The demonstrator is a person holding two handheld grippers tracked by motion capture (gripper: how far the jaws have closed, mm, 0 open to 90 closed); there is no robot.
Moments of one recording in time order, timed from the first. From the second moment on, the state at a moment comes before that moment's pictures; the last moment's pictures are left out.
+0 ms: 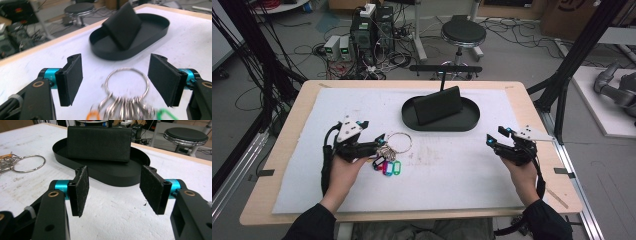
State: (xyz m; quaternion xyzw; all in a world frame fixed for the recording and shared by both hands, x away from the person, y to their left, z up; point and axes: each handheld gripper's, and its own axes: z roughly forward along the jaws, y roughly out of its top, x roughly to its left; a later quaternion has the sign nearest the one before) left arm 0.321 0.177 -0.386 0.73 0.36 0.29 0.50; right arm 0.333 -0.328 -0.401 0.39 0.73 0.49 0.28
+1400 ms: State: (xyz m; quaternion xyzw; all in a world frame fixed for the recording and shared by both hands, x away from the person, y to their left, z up) left arm 0.373 0.172 -0.410 0.75 0.35 0.20 0.52; right arm 0.325 -0.345 -0.407 0.40 0.72 0.48 0.29
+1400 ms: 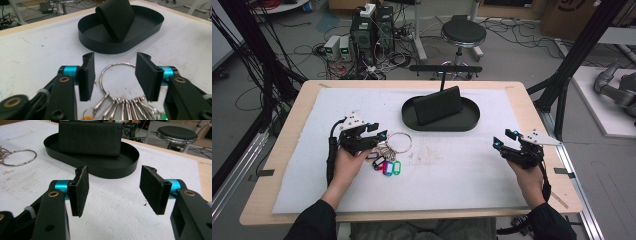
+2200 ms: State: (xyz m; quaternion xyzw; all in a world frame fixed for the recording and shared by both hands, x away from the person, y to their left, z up) left arm 0.417 0.143 -0.441 0.81 0.38 0.16 0.41; right arm 0.324 -0.344 -0.407 0.40 0.73 0.48 0.29
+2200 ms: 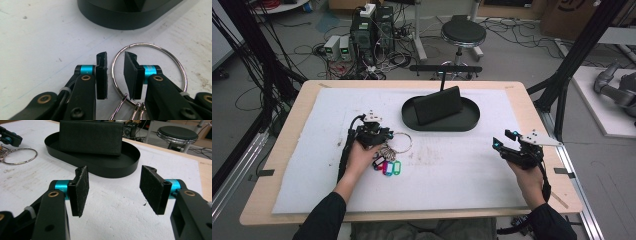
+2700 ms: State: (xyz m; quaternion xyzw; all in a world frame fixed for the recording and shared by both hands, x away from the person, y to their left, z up) left arm 0.420 0.135 -0.444 0.83 0.38 0.18 0.37; right arm 0.321 -0.348 -0.407 0.40 0.73 0.47 0.29
